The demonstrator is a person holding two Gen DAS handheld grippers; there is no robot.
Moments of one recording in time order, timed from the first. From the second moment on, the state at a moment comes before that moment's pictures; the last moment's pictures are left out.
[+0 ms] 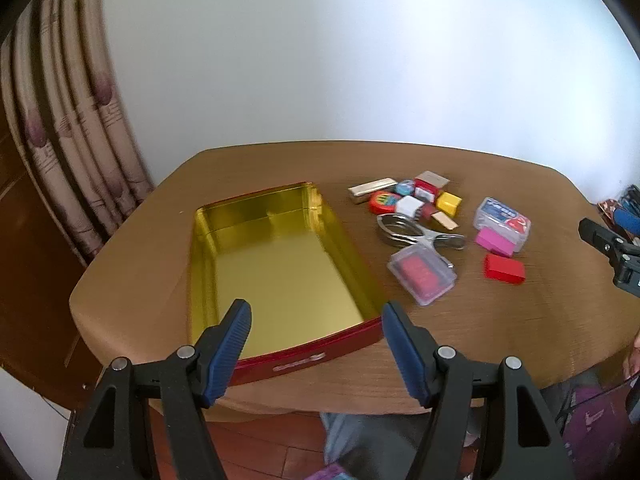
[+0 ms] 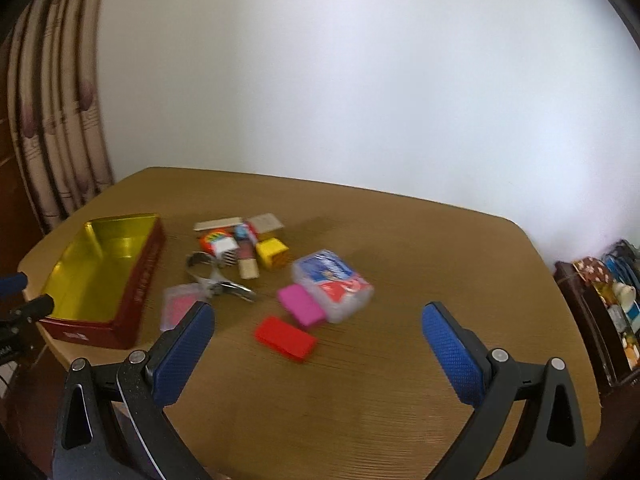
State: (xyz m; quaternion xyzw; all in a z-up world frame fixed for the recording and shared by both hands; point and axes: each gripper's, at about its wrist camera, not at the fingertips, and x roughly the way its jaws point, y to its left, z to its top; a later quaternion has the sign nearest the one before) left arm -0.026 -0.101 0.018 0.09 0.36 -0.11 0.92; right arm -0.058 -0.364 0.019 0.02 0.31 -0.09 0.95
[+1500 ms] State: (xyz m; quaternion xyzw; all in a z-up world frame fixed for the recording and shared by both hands) left arm 0.075 -0.246 -0.041 -0.05 0.66 -0.24 0.71; right arm -0.048 -0.507 -0.048 0.20 0.38 -0.08 0.90
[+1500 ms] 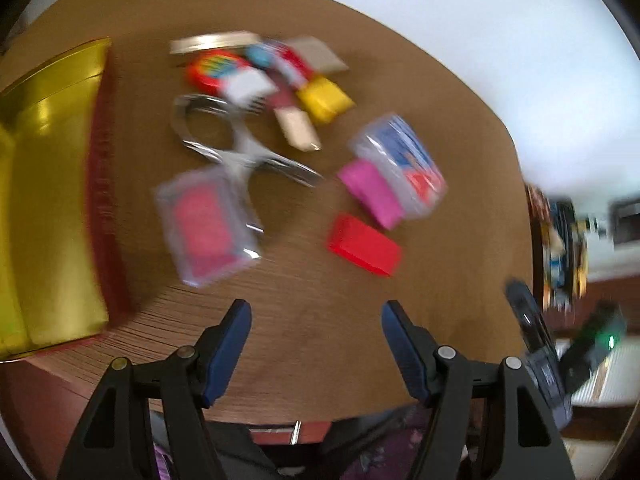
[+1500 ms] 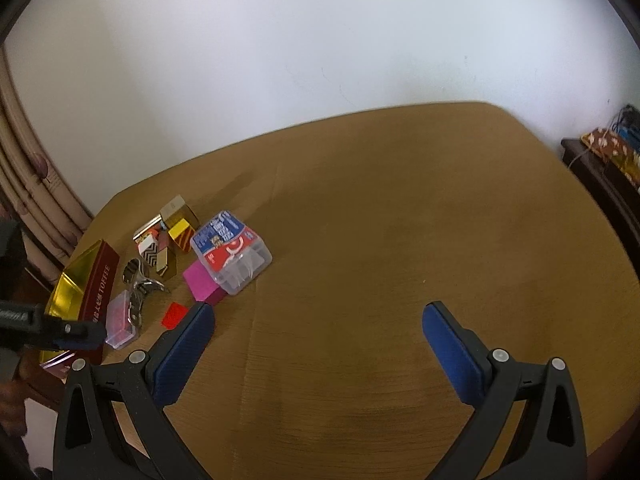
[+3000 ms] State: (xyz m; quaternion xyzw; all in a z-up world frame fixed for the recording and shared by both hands) left arm 0.136 -0.282 -0.099 -0.16 0.73 -0.16 0.65; right arm -0.050 -0.521 -0.079 0.28 0.41 -0.06 0.87
